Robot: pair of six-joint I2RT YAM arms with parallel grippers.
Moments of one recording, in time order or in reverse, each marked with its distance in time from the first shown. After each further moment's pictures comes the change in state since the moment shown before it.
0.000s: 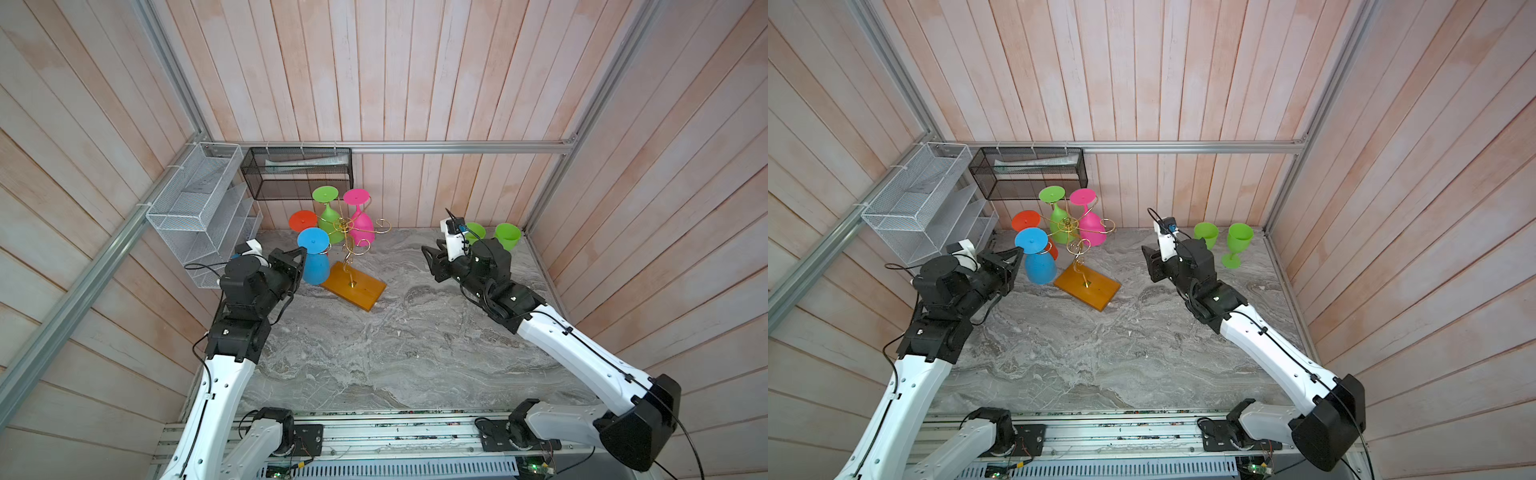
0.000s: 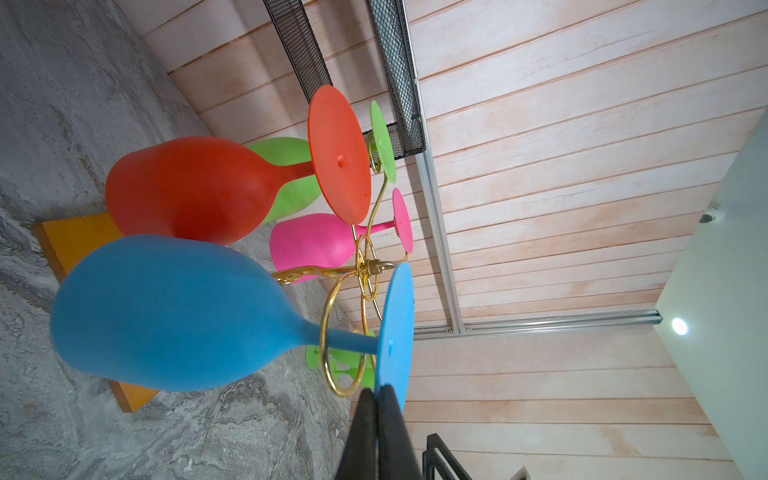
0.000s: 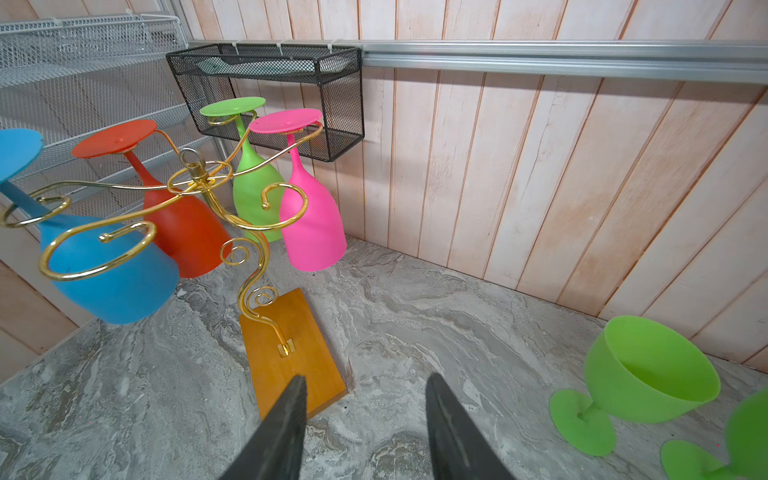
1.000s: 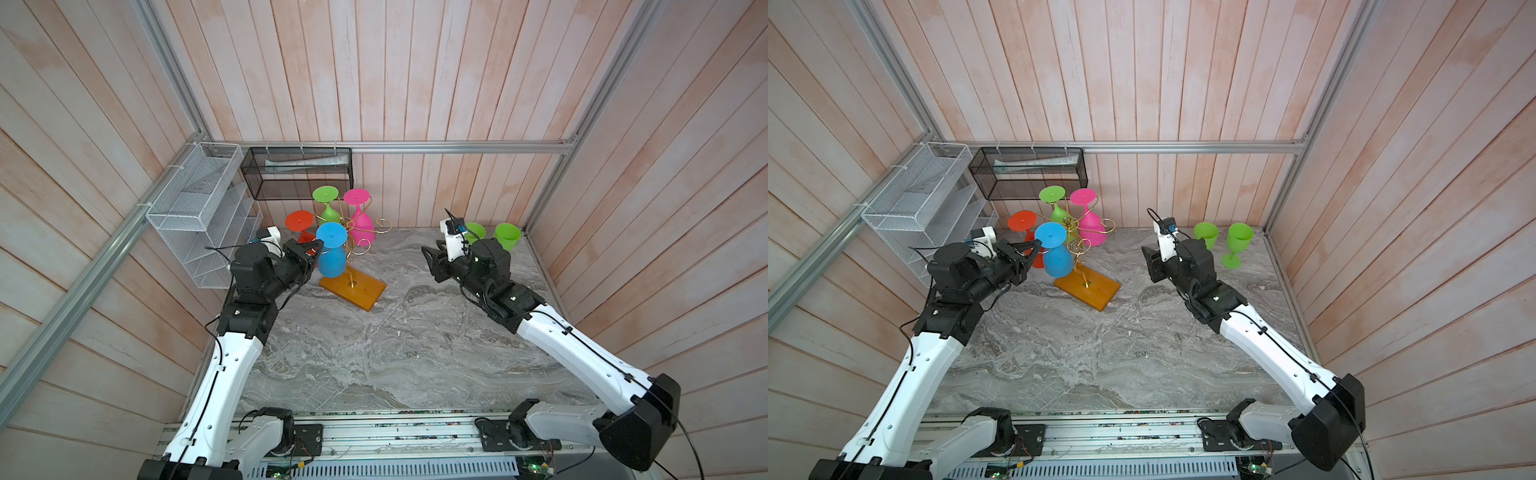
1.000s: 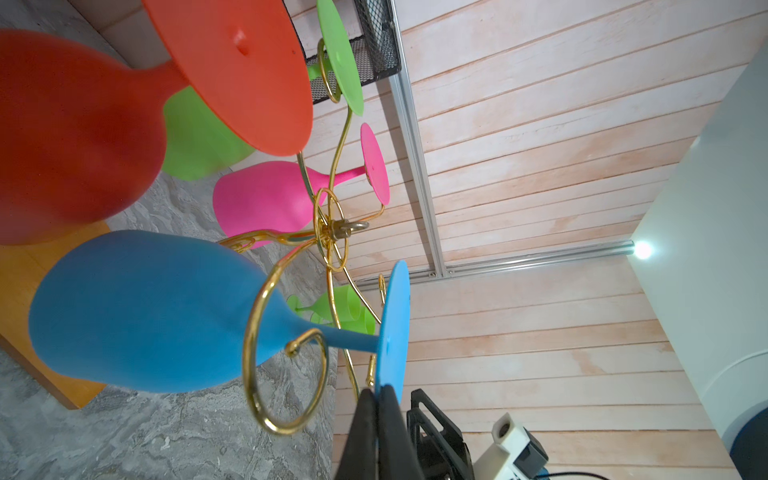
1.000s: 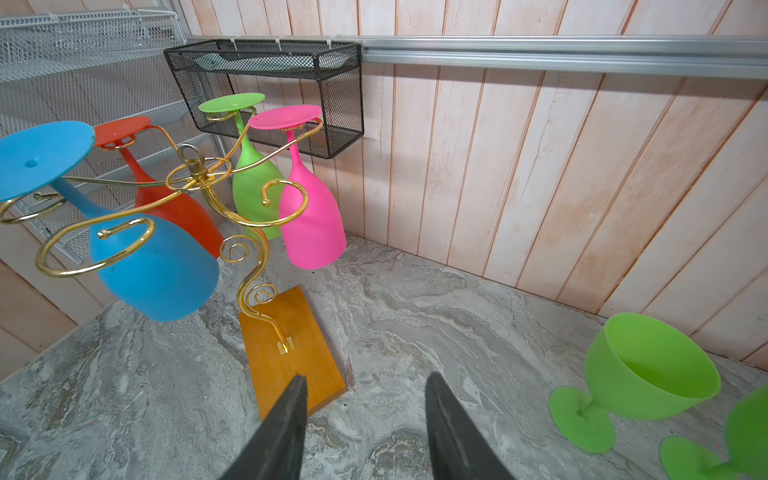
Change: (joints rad) left arm -0.010 0.119 0.022 0.127 0.222 0.016; right arm 0.000 0.002 0.000 -0.007 0.001 0.000
